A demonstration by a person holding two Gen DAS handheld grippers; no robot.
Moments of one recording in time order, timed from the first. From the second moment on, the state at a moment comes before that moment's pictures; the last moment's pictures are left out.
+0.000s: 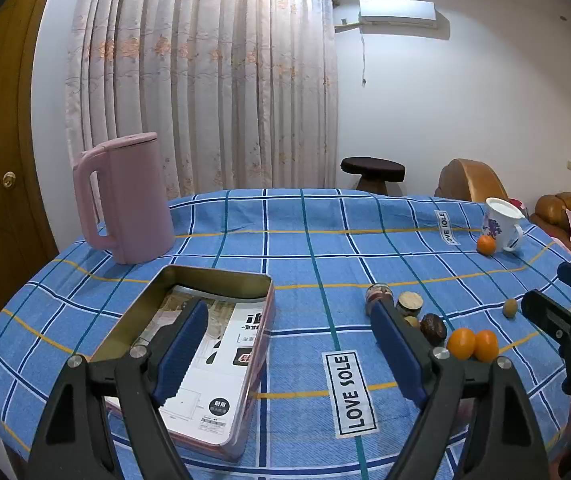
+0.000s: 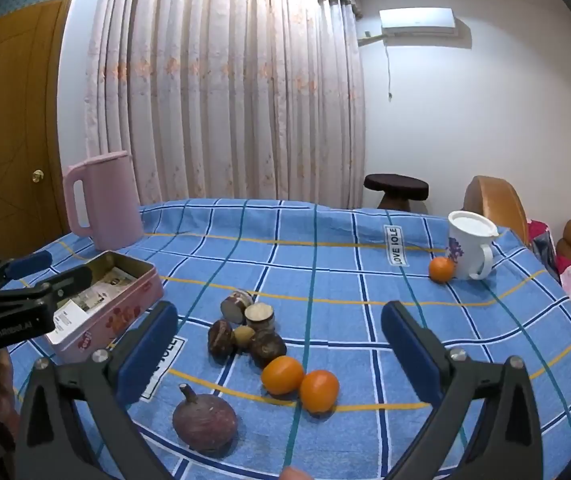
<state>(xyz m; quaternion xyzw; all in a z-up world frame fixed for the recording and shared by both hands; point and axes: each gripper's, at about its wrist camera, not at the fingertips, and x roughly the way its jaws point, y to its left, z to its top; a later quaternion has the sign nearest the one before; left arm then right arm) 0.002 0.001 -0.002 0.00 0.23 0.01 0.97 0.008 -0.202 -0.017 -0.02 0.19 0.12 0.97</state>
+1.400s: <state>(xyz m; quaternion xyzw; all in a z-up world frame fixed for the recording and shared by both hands) -0.001 -0.006 -0.006 -0.01 0.24 0.00 0.97 0.005 -0.201 -0.028 0.00 0.19 0.12 0.97</state>
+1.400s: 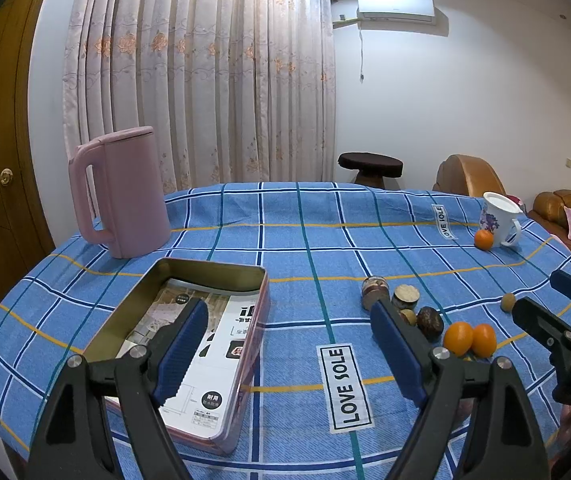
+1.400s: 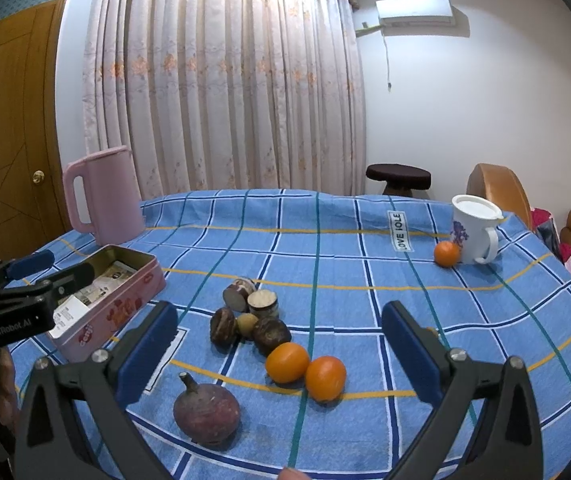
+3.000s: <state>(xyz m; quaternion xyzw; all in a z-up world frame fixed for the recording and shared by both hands) 0.016 -0.109 -0.081 0.00 0.34 -0.21 0.91 0.068 -0.227 -0.105 -0.01 0.38 0.16 0.91</state>
